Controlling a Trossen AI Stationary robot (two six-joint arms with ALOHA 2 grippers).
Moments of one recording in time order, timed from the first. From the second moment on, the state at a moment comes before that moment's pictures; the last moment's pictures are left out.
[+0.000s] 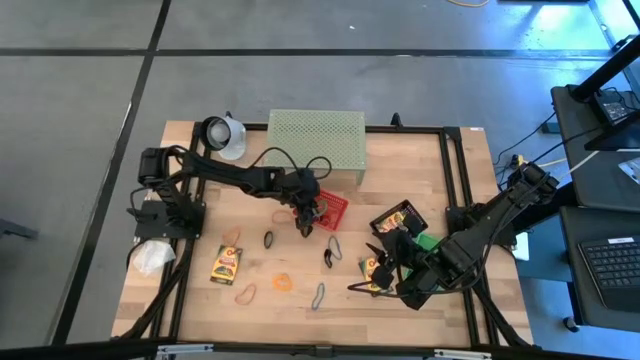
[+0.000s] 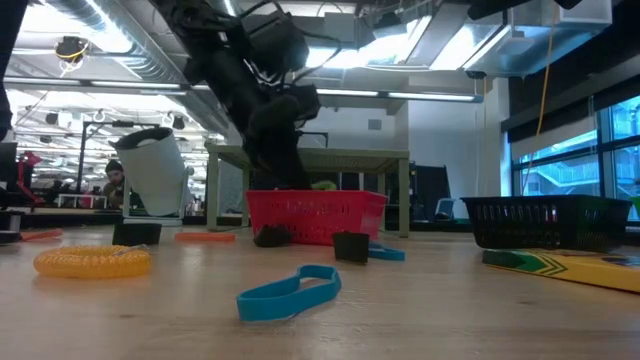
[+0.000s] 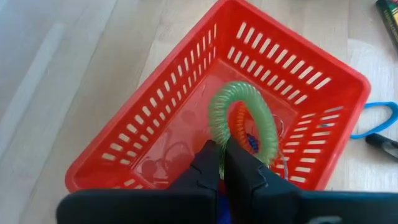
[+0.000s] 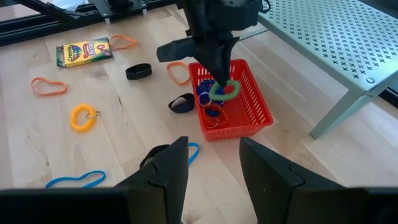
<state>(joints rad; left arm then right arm) 0.14 1.71 0.98 -0.17 0.00 -0.13 0.73 1.53 1.26 -0.90 0.92 1.06</state>
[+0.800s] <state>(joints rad) 0.14 1.71 0.98 -0.19 0.03 -0.13 0.73 1.53 1.26 -0.90 0.92 1.06</state>
